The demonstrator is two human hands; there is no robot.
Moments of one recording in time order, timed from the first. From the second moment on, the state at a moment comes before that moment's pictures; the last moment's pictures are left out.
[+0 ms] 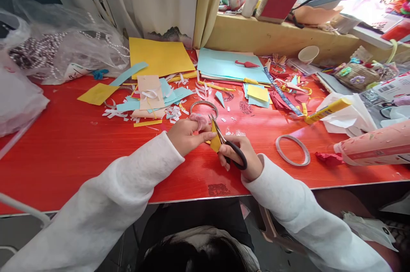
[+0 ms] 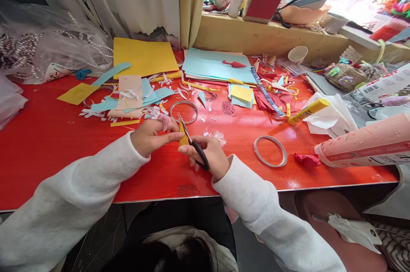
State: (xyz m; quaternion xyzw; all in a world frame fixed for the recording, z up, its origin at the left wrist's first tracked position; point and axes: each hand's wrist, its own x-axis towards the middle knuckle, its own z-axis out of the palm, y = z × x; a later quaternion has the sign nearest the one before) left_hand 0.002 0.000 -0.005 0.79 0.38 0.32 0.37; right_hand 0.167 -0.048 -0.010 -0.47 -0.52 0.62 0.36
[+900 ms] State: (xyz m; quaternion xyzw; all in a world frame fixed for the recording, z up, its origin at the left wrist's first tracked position) left_hand -0.009 0.009 0.006 0.59 0.36 0.38 0.62; right_hand 0.185 -0.044 -0.024 -0.37 -0.54 0.60 0.46
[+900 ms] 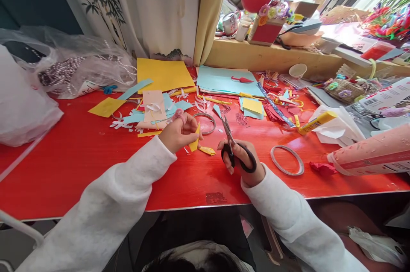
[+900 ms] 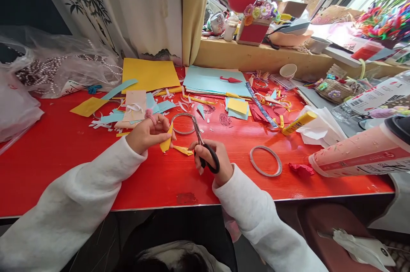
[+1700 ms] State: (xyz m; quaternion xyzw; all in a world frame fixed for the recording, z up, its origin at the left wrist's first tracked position) left_hand -0.016 0.011 0.013 0.66 0.34 0.44 0.51; right_hand 0.177 -0.050 -0.004 -0.46 -0.59 0.58 0.32
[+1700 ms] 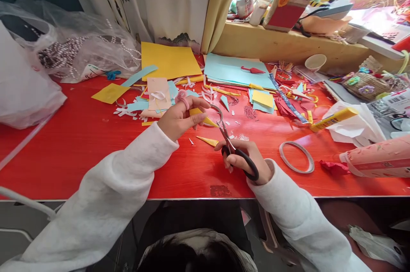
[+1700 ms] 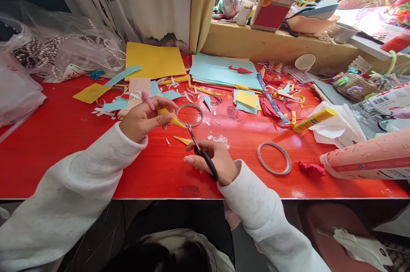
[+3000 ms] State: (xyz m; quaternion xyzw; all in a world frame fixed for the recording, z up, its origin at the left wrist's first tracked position) left_hand -0.017 0.013 0.005 0.69 0.35 0.41 0.48; right_hand 0.172 -0.054 -0.003 -0.51 -0.57 0.59 0.25
